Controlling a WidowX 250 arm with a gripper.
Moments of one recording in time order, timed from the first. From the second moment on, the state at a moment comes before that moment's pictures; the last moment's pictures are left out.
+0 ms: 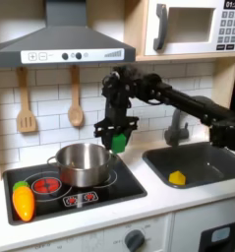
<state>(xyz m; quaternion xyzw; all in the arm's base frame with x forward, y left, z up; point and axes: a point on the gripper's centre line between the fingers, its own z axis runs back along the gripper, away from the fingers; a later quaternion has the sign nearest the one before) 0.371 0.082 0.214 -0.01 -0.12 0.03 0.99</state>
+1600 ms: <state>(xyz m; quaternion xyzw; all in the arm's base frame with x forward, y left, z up) 0.408 0.126 0.204 0.05 -0.17 0.06 0.98</state>
